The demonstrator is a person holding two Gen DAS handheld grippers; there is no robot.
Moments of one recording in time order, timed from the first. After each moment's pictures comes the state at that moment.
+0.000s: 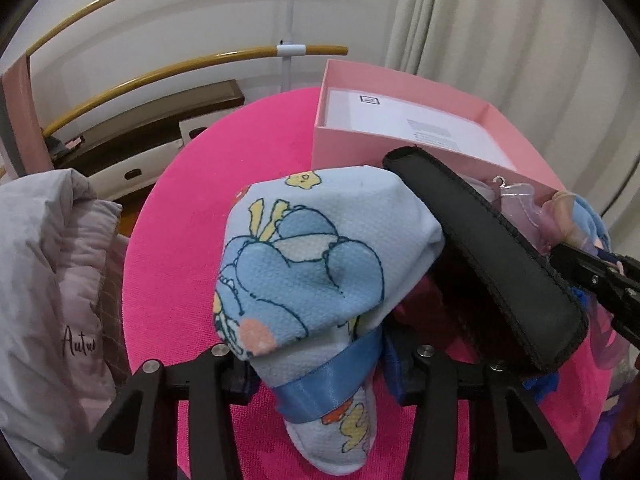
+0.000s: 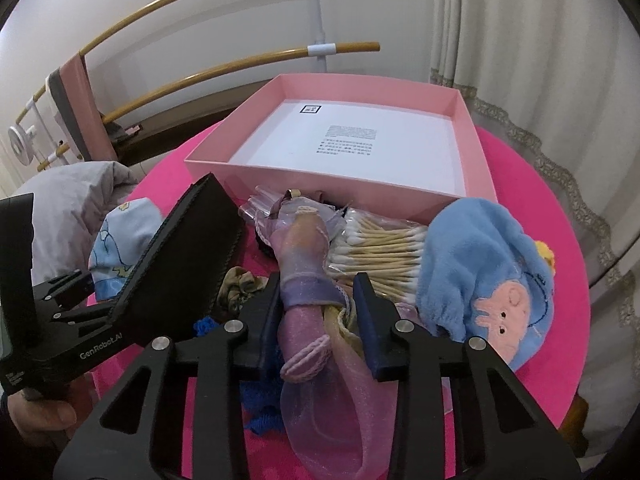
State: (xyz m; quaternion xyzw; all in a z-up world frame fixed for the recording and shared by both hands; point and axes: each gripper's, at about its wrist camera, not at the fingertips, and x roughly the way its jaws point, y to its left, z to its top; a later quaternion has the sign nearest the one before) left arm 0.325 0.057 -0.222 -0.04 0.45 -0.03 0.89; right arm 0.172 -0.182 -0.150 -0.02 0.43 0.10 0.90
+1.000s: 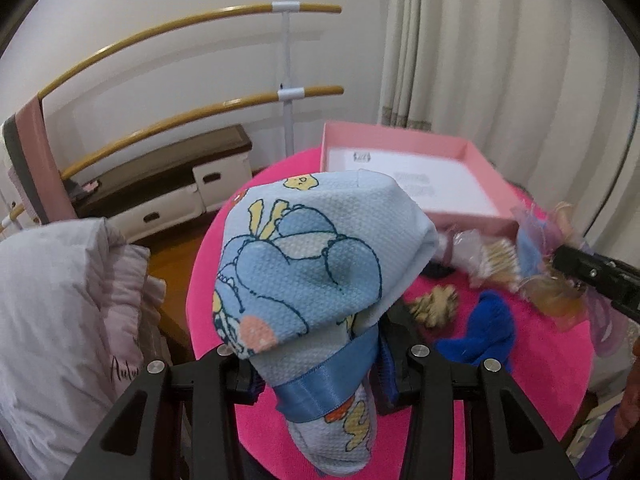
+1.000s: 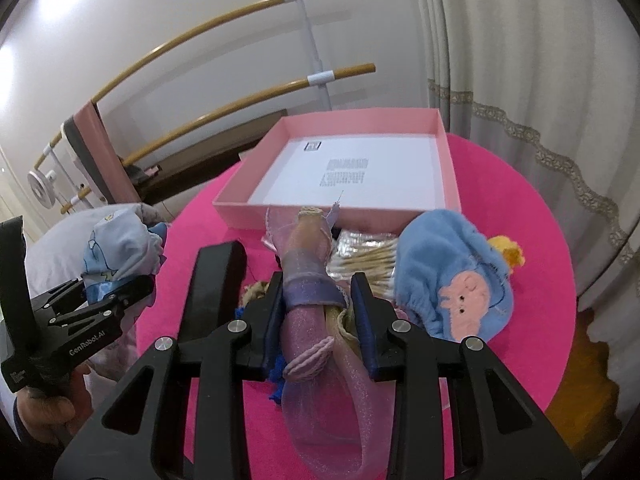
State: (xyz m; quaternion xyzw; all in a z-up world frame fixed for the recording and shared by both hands) left arm 0.239 0.047 -0.122 0.00 0.39 -0.03 0.92; right arm 0.139 -0.217 -0.100 0.05 0.38 0.11 0.92
